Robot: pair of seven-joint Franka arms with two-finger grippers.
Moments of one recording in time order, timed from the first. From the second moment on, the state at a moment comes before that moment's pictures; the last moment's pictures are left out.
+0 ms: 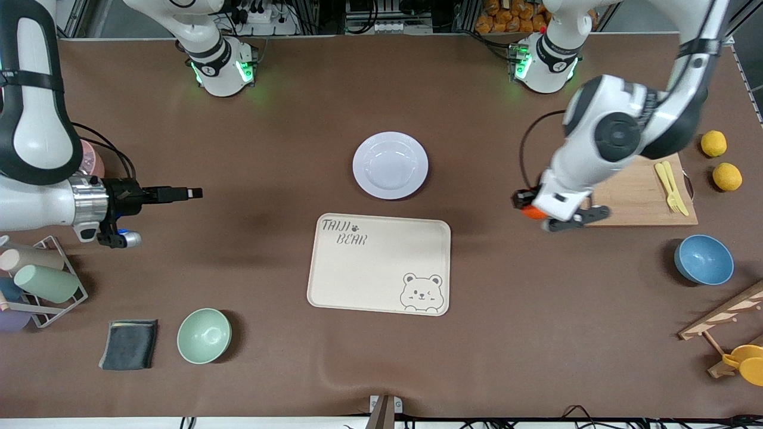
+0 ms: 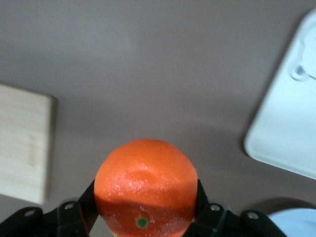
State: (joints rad) left arm 0.18 0.22 -0.61 -1.94 0.11 2.00 -0.73; right arm -0.06 0.31 -0.03 -1.73 0.57 1.54 -0.11
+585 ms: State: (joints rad) left arm -0.15 0.39 -0.61 -1.82 0.11 2.04 -1.15; right arm -0.06 0.34 -0.02 -1.76 0.62 1.57 -0.11
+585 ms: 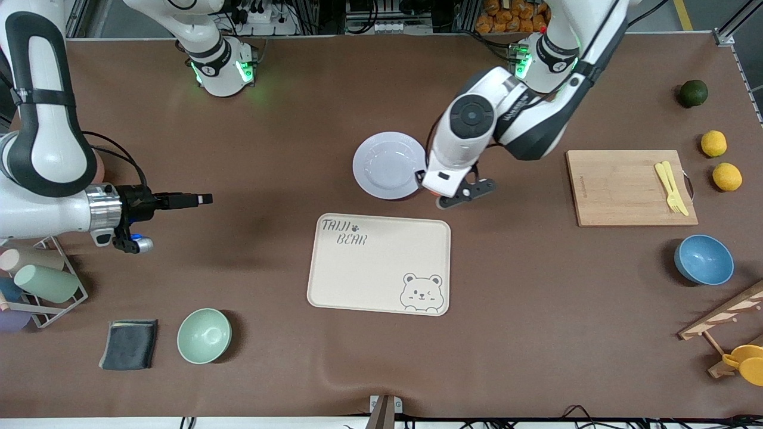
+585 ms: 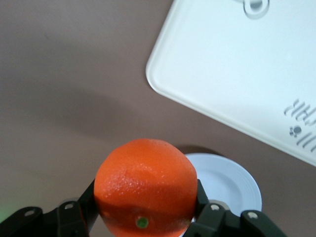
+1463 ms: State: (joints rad) left arm -0.40 0.66 -0.60 -1.87 0.19 2.28 -1.44; right arm -0.01 0.39 -0.01 -1.93 0.85 1.71 -0.29
